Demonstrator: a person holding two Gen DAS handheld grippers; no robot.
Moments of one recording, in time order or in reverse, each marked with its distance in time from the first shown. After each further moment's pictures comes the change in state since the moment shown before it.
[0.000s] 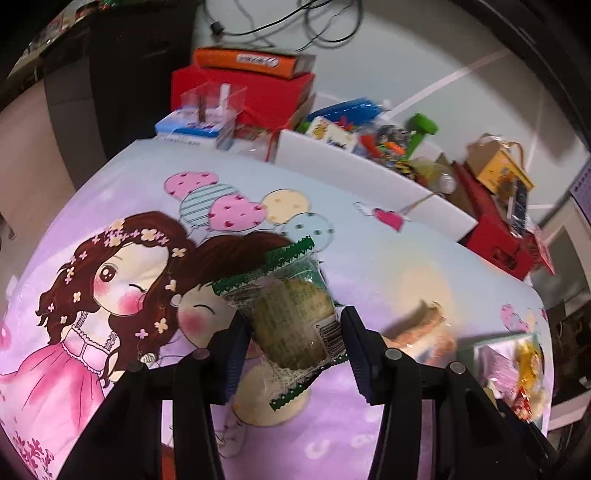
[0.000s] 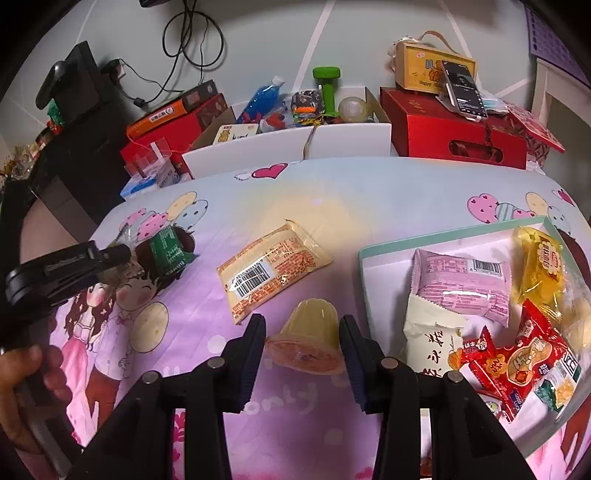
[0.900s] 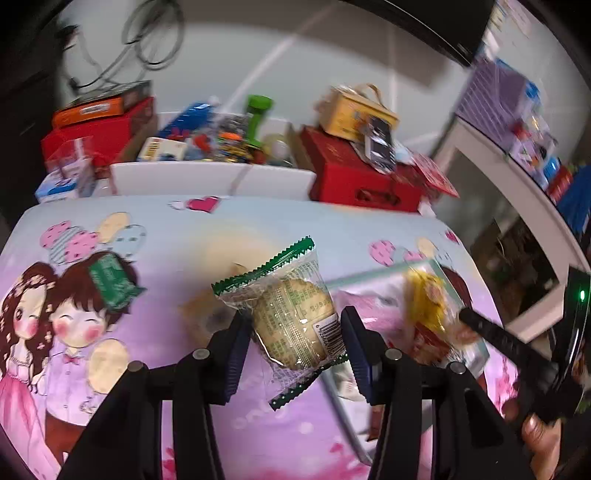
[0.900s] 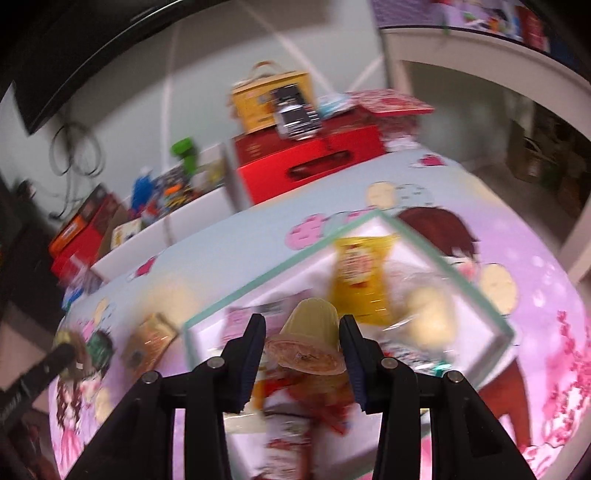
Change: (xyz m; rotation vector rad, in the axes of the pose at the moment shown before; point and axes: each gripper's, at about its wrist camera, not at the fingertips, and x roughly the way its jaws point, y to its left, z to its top) left arm -0.048 -0.167 -0.056 0.328 0.016 -0.276; right arm -0.085 -0.172 0.004 0.383 -0.140 -0.236
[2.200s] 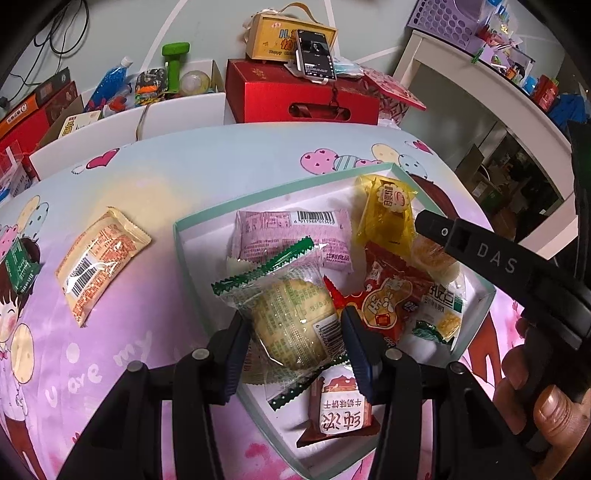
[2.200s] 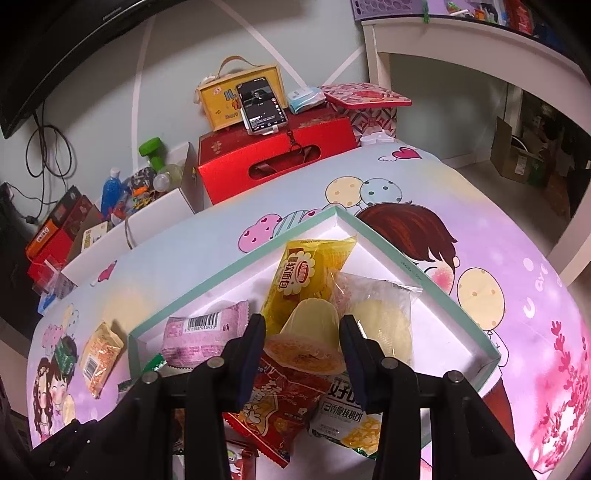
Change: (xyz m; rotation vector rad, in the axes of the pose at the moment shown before) left arm 0.087 -0.088 -0.049 0.154 0.201 -0.047; right arm 0.037 -0.024 0.002 -0.025 0.008 -0.041
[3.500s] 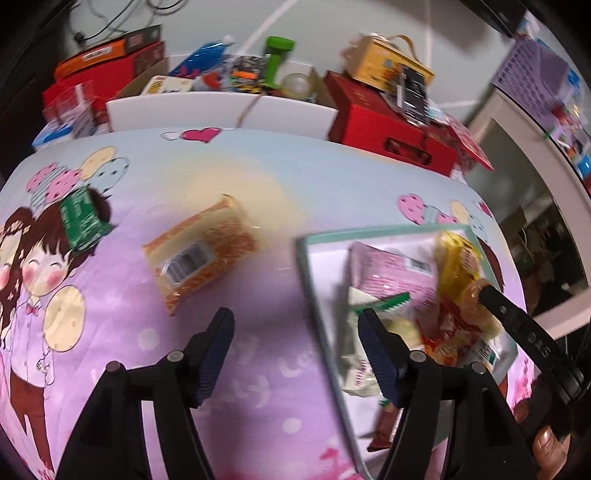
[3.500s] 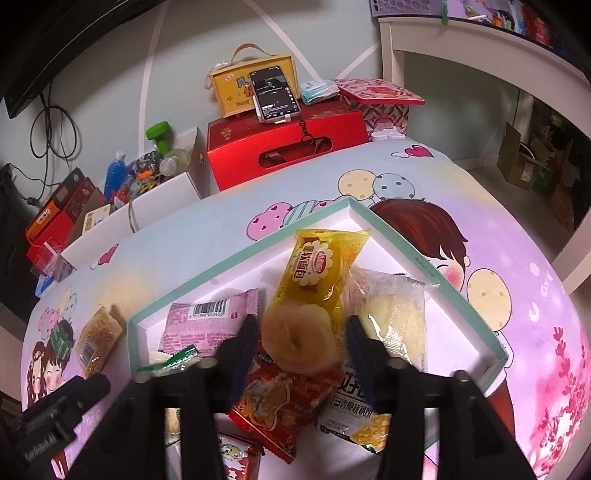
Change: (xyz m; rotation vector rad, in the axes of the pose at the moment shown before) left arm -0.027 0.090 0.004 -0.278 -0.042 0.106; right arm 0.004 0.011 -0.002 -0.047 0.025 0.002
